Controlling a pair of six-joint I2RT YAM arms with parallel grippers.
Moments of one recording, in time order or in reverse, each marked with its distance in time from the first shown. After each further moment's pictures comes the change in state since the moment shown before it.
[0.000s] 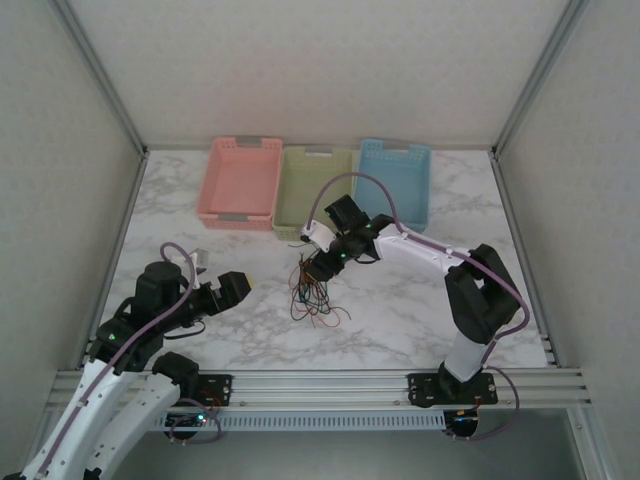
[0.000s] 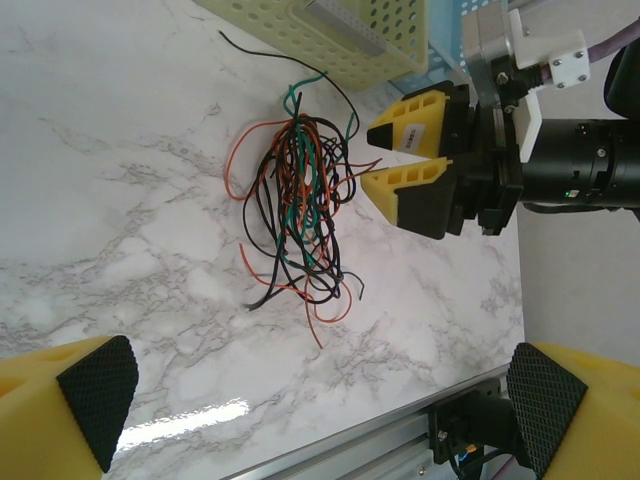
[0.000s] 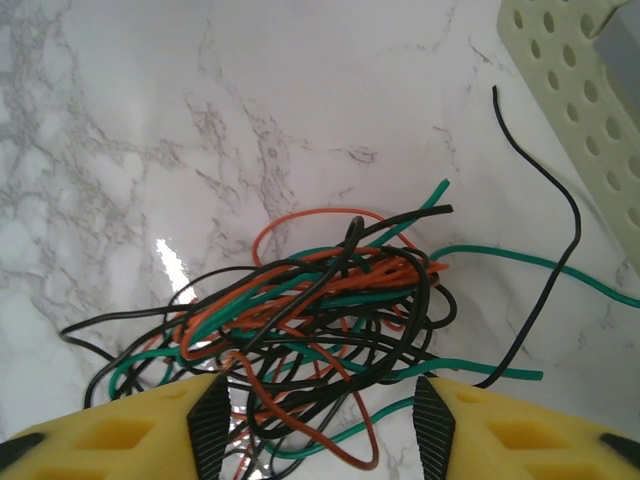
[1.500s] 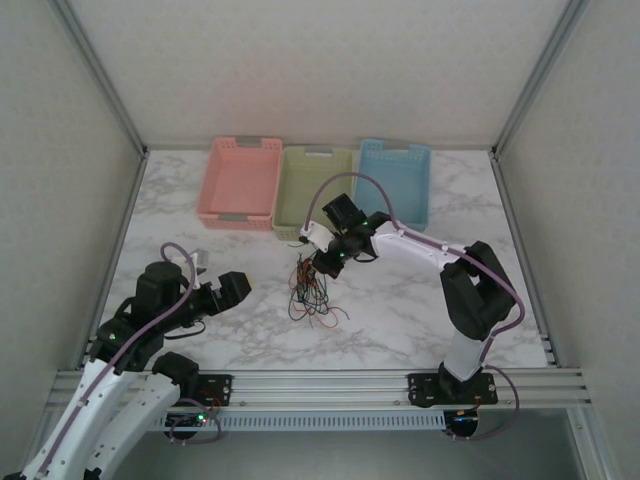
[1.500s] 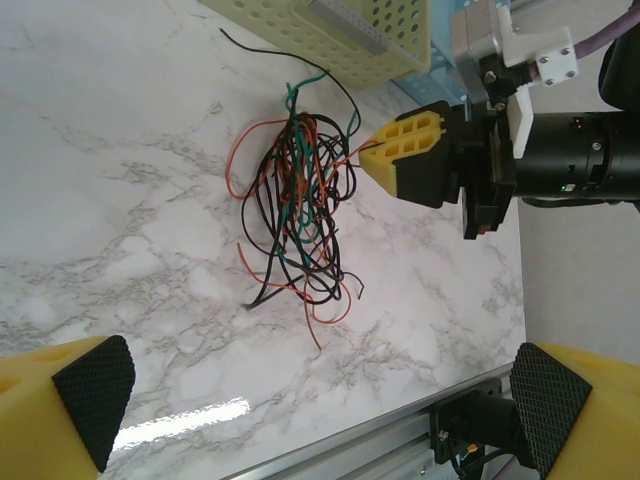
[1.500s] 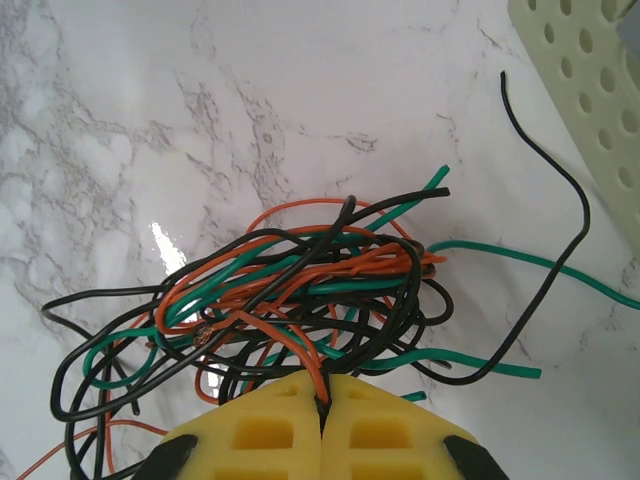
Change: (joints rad) left arm 0.000 0.002 -0.003 0.001 0.000 0.000; right arm 0.000 0.028 0.031 -0.034 0.011 -0.035
